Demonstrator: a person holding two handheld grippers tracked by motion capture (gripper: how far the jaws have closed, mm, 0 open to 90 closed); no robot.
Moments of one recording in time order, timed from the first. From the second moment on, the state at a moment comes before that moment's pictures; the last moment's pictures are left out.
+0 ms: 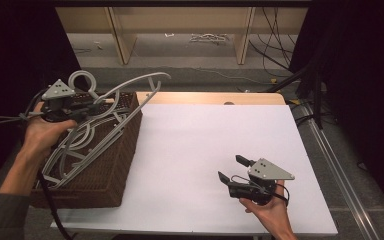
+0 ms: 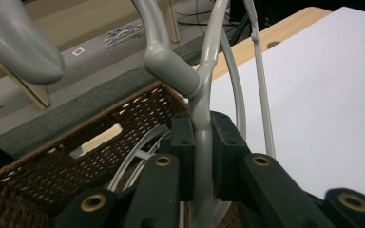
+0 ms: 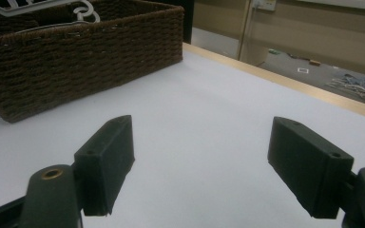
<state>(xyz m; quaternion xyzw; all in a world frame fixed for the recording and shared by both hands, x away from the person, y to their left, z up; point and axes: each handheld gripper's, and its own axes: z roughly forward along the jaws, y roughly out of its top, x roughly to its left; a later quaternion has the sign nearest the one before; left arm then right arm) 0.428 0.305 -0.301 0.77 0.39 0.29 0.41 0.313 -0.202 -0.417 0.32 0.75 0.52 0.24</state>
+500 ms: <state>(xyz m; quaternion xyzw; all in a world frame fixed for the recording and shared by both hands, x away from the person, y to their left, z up) 0.431 0.336 -0.321 0.76 0.40 0.30 0.41 0.312 -0.201 -0.419 0.32 0.76 0.52 0.24</state>
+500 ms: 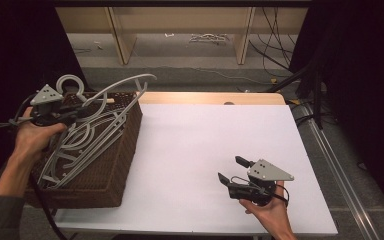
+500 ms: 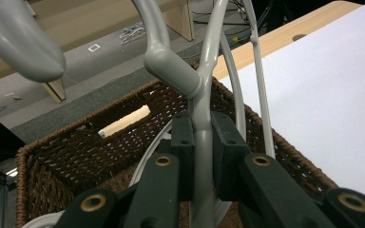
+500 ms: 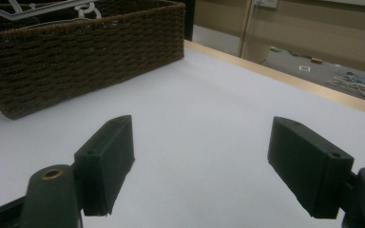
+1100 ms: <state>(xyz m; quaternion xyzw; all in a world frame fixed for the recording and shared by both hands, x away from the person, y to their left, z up) 0.424 0.369 -0.345 0.75 0.43 0.31 0.40 0.312 -0.201 -0.420 0.31 0.76 0.52 0.24</state>
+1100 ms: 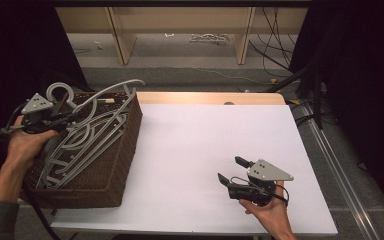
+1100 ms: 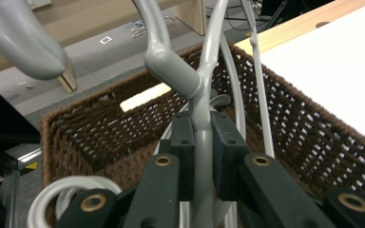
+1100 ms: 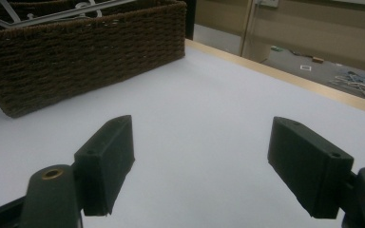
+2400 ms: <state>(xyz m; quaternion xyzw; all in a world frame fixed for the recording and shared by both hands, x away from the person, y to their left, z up) 0.427 0.387 -0.407 0.80 0.46 0.25 0.30 0.314 -0.201 -0.421 0.32 0.76 0.52 0.24</state>
